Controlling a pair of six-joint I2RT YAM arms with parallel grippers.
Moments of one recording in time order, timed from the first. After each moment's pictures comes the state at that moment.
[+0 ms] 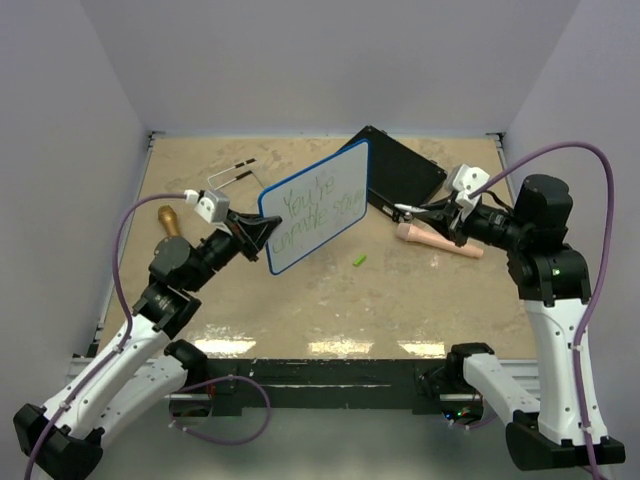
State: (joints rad) left arm -0.57 0.67 0.60 0.24 0.19 -0.34; right arm 0.06 0.88 1.31 -0.77 -0.83 -0.53
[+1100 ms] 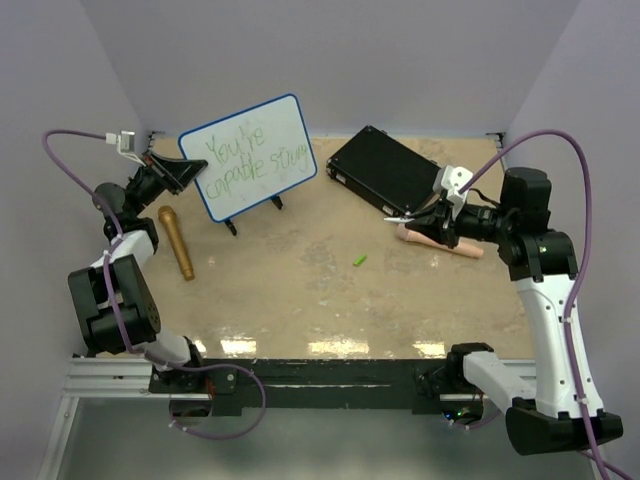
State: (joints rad) left arm 0.36 1.50 0.82 1.17 1.04 -1.05; right arm 0.06 0.97 1.28 -0.85 -0.97 -0.61
